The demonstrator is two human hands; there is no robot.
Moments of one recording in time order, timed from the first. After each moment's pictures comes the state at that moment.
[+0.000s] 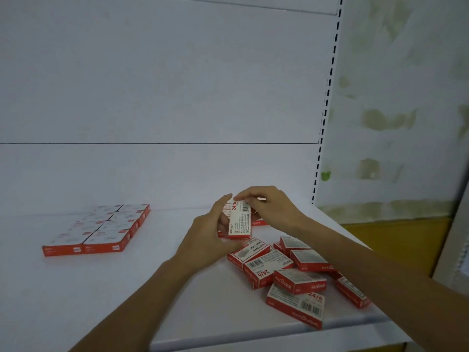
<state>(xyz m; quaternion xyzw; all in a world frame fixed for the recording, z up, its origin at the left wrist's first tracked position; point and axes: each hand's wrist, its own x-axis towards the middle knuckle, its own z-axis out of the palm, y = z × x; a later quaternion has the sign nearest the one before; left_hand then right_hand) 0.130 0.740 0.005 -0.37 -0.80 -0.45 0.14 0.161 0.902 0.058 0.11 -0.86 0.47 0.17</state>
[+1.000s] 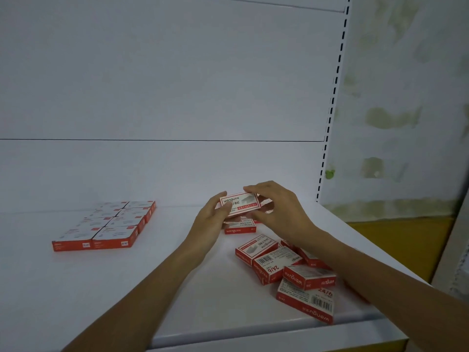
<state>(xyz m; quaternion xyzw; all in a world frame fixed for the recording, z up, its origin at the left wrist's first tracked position) 0.129 0.740 0.013 -0.25 -0.67 -0.70 0.01 0.173 0.897 0.044 0.15 -0.89 0.30 0.32</state>
